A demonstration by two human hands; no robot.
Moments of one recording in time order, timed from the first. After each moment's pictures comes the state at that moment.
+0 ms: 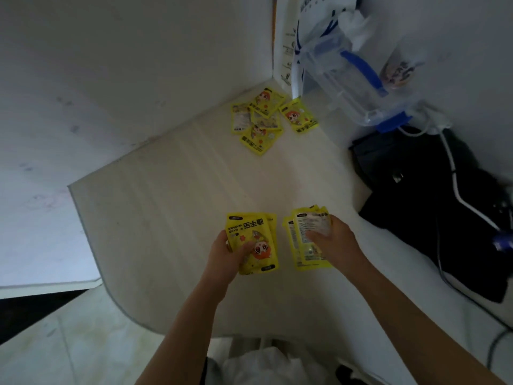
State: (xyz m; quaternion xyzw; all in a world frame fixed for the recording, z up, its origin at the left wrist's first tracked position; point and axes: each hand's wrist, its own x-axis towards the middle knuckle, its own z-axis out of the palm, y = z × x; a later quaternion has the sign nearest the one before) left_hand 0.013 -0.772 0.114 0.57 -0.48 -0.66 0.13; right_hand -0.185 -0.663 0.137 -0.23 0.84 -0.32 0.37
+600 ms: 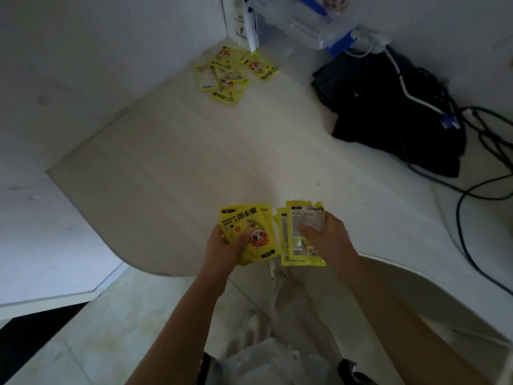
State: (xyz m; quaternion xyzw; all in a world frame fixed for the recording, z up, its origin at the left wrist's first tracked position) left_hand 0.121 -0.692 0.103 0.51 -0.52 -0.69 0.08; right_hand -0.035 -0.548 0.119 -0.09 0.87 -0.38 0.32
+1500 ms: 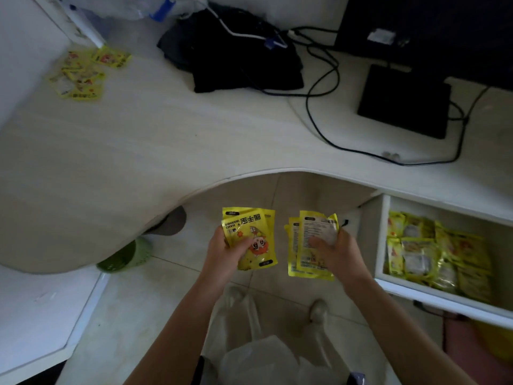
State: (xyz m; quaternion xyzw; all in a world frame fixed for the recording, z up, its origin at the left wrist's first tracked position) left_hand 0.147 -0.462 0.114 0.35 -0.69 -0.63 -0.09; right_hand 0.086 -0.244 0.119 0.17 0.83 -0.48 0.25
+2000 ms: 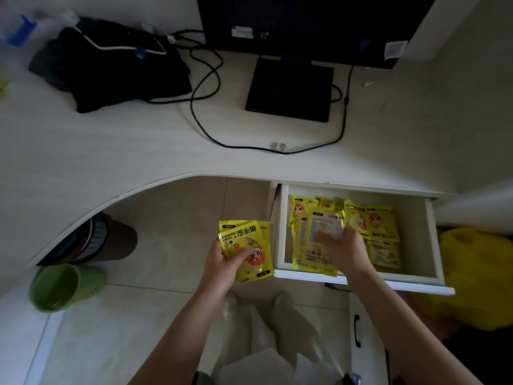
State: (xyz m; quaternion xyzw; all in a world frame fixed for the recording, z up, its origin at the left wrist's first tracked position) left_hand 0.107 -0.230 0.099 0.33 -0.71 -0.59 -0.18; right_hand 0.056 0.006 0.113 0.28 0.81 -0.48 0.20
